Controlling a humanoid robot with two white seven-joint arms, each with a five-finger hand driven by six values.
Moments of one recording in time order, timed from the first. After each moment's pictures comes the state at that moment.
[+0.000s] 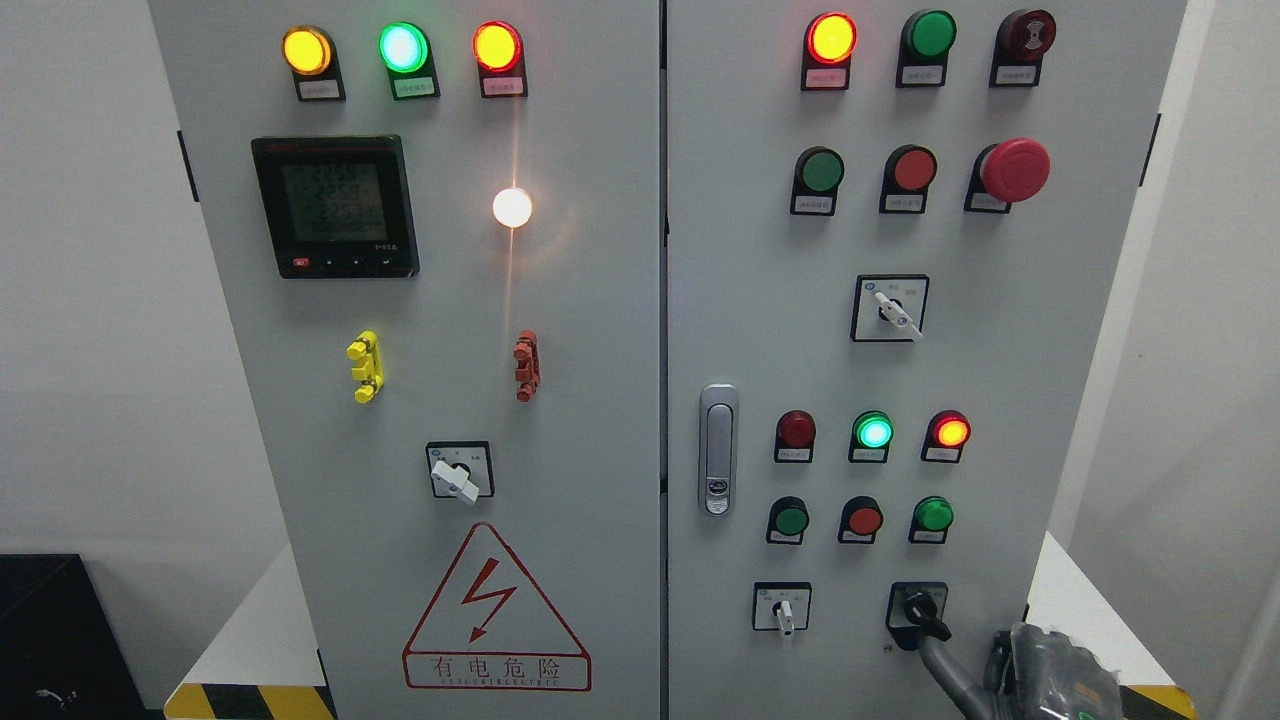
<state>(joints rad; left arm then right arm) 0.00 -0.10 -0.13 0.00 0.06 -0.07 -0.02 -0.26 0.08 -0.16 -1.65 1.22 0.32 0.19</state>
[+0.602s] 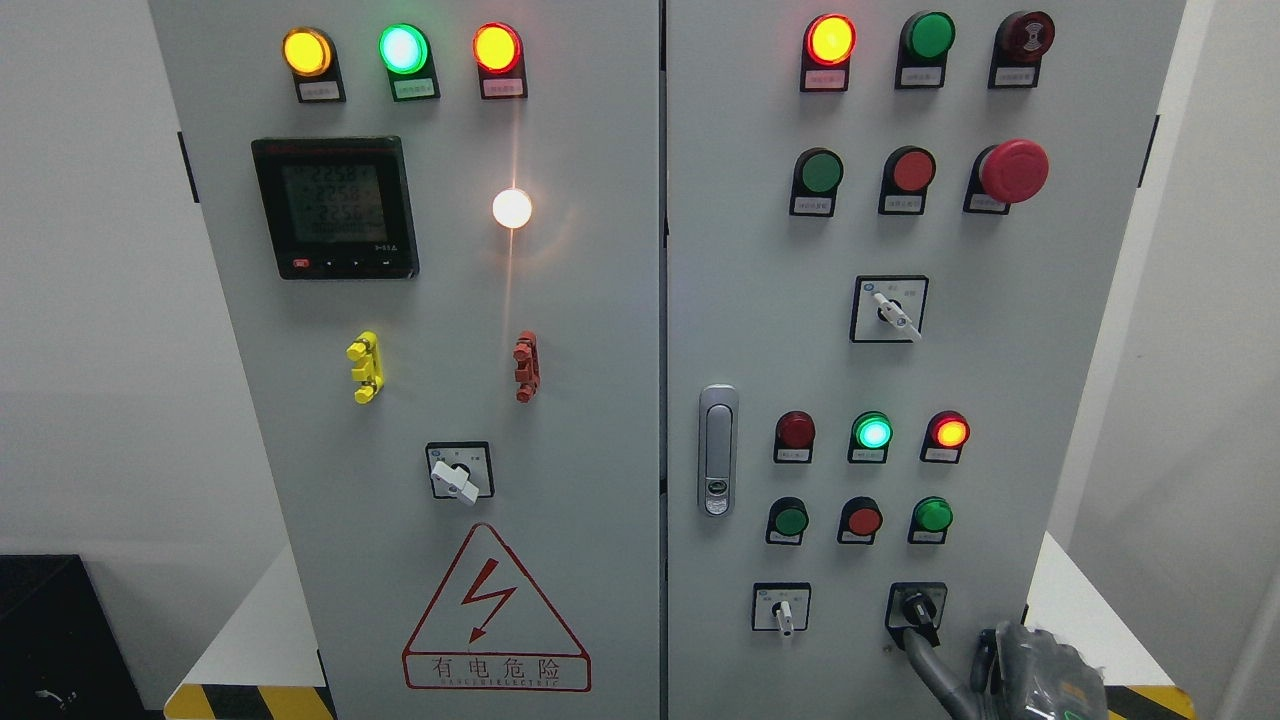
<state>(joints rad) 0.00 -0.10 -0.13 0.00 0.06 -0.07 -0.02 -0.25 0.08 -0.13 -1.65 1.22 0.32 0.19</state>
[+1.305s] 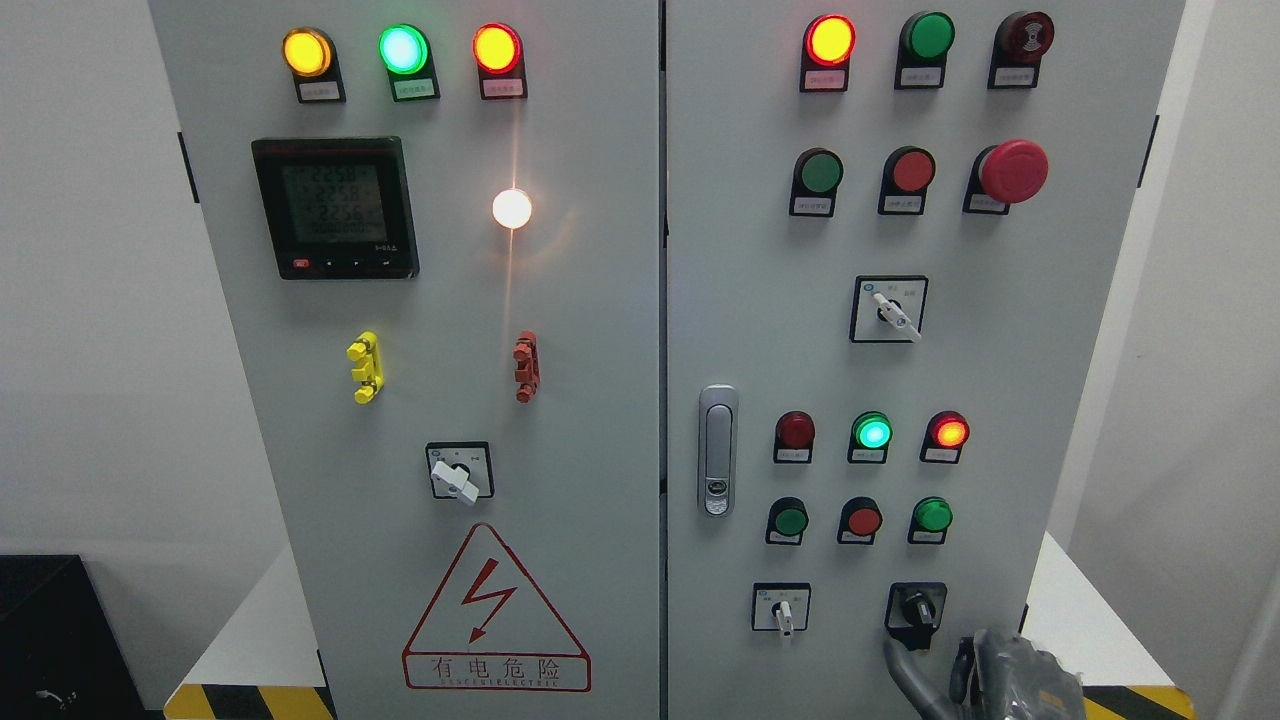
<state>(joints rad) 0.00 -0.10 -0.13 0.00 0.06 -0.07 -0.02 -0.21 0.07 -0.08 -1.69 1.22 0.32 0.18</state>
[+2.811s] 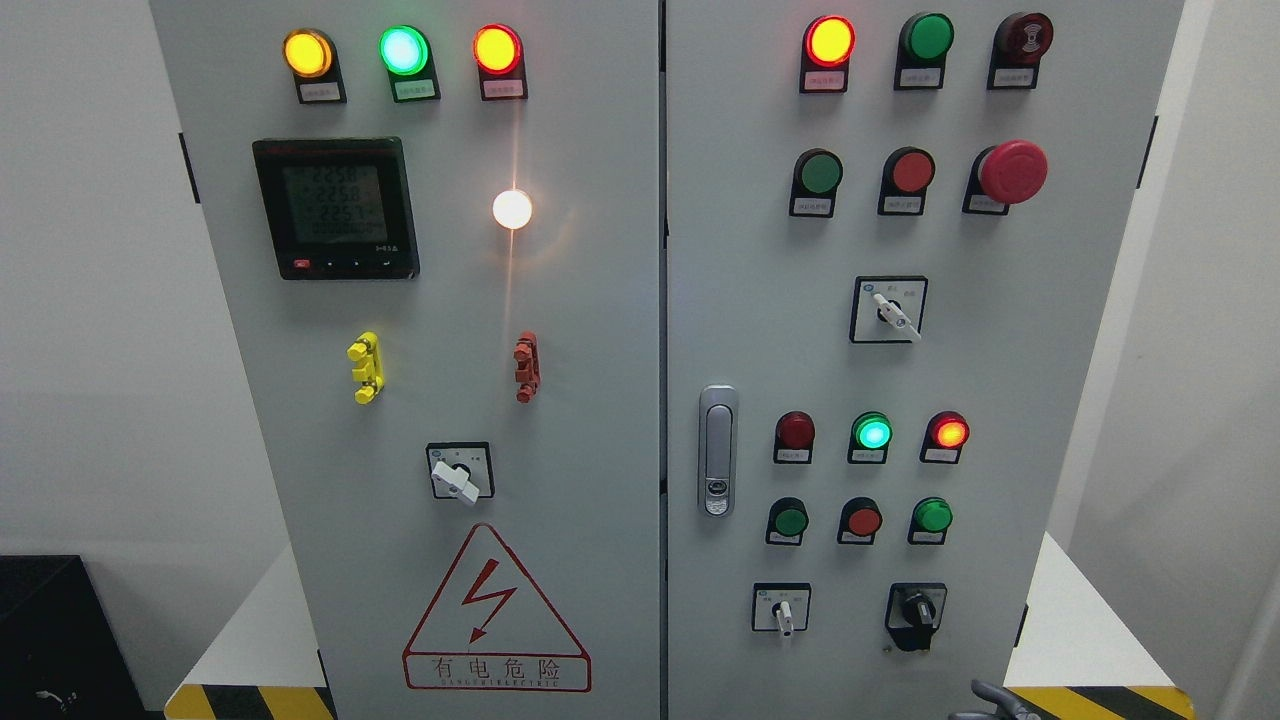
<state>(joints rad) 0.00 -0.10 -0.13 0.00 0.06 -0.07 -0.02 0.18 0.12 -0.12 -1.95 0.08 0.02 0.00</state>
